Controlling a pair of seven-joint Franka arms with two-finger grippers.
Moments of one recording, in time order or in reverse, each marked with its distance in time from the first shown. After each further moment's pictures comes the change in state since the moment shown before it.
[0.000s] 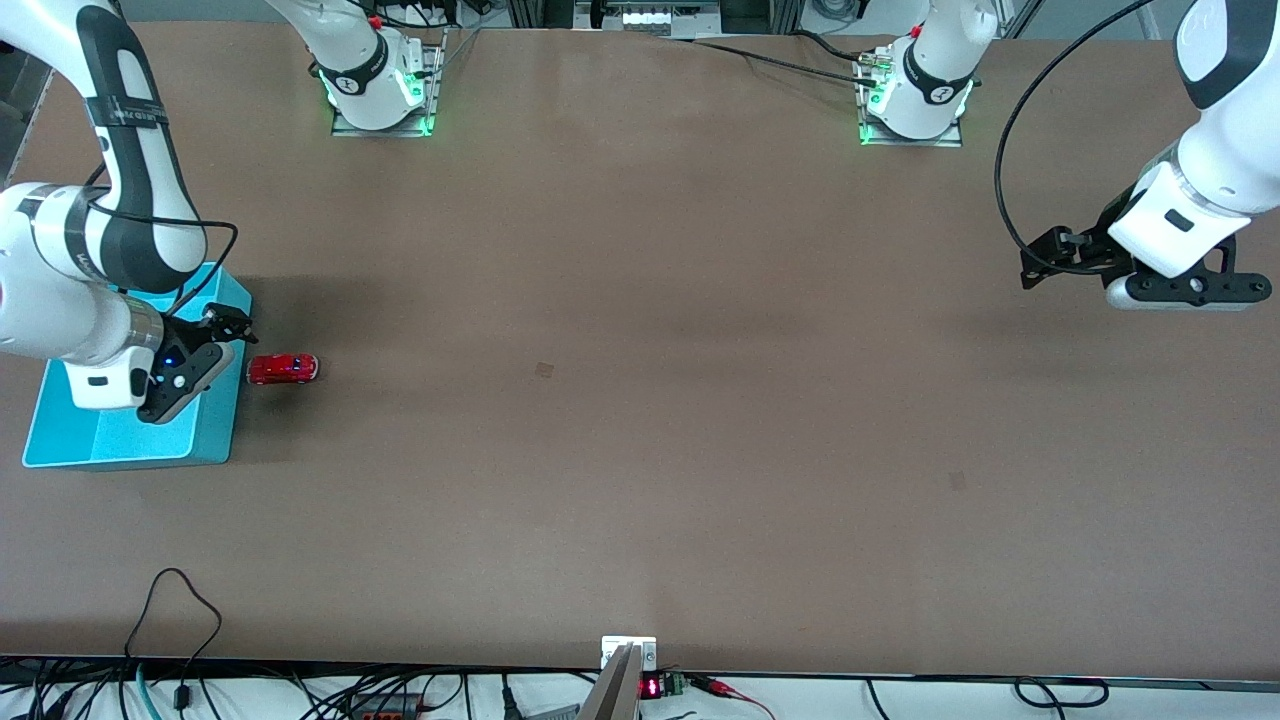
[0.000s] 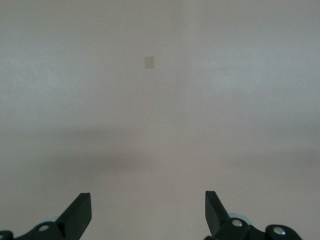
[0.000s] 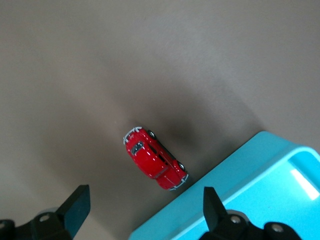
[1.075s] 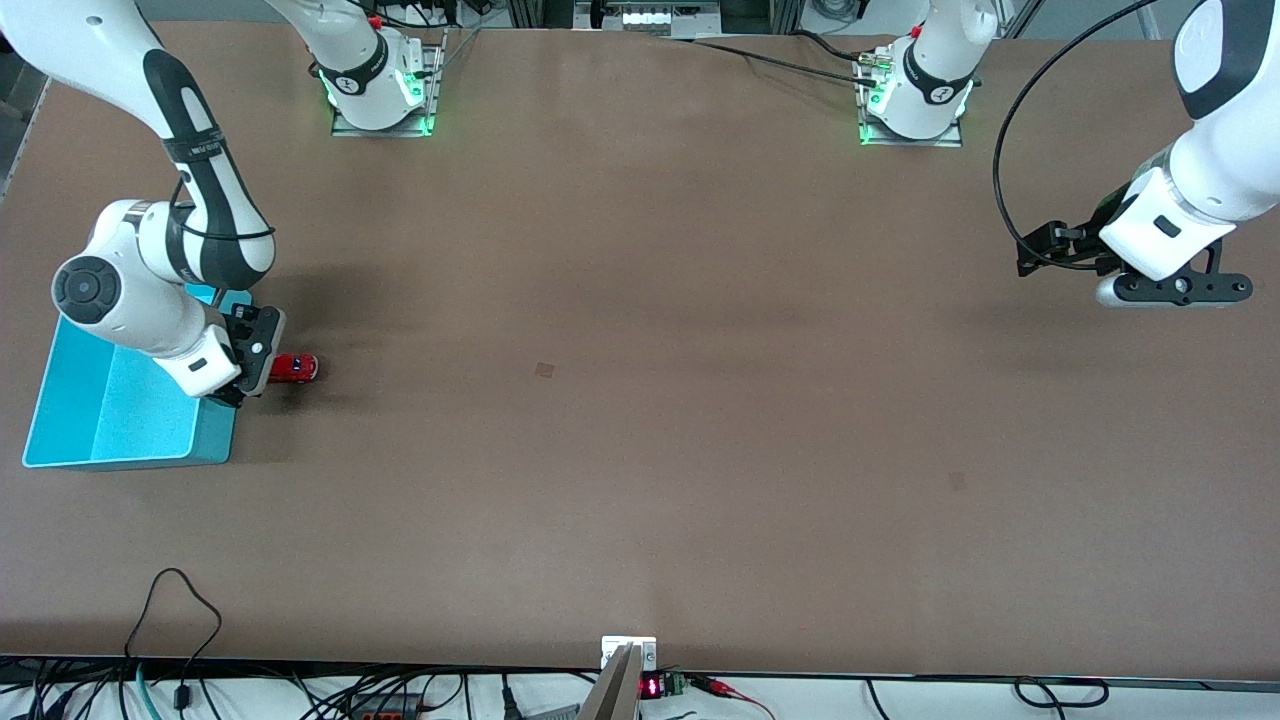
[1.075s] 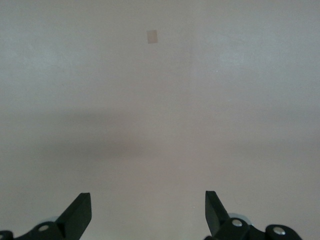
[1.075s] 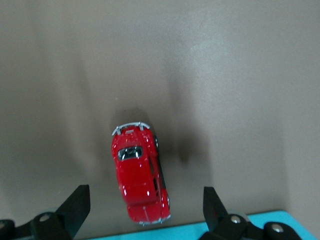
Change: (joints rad) left arm 0.001 0.013 0.006 0.009 0.000 -0.077 0.003; right arm 0.005 0.037 -0.003 -0.256 -0.064 0.402 -0.470
